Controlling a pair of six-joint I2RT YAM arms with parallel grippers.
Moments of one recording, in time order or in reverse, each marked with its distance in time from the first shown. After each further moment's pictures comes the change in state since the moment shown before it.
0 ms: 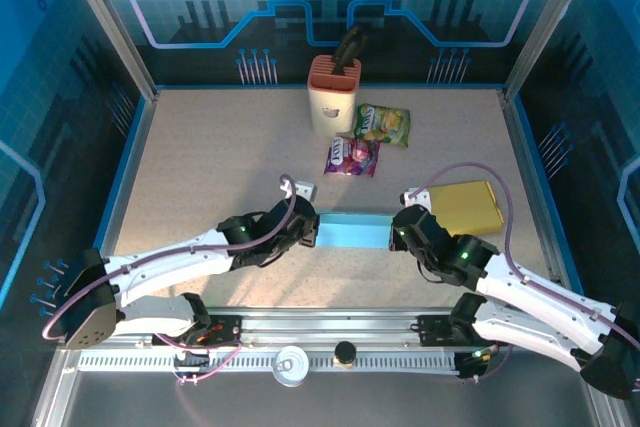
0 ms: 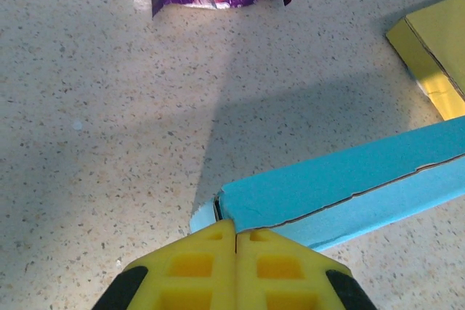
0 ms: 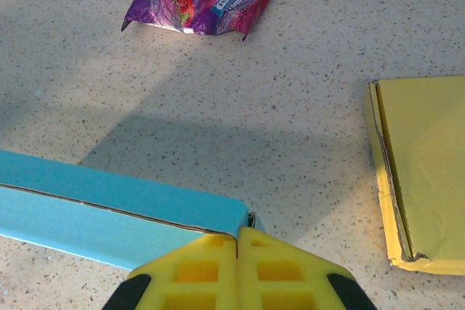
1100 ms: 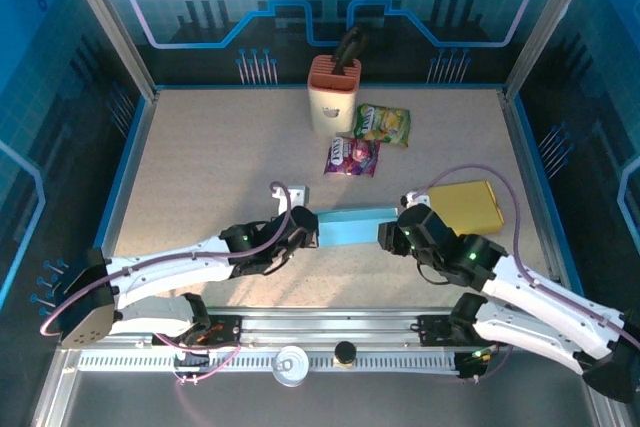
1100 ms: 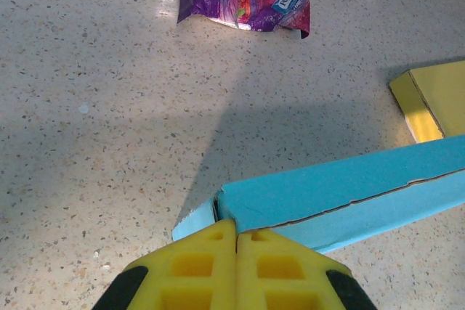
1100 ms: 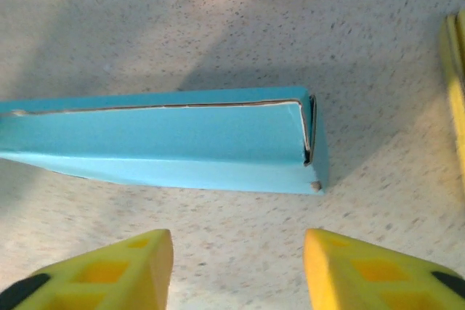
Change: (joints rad) left arm -0.062 -0.011 -0.045 0.050 -0.126 -0.223; right arm 0.000 -0.055 0.042 -0.083 -0.190 0.150
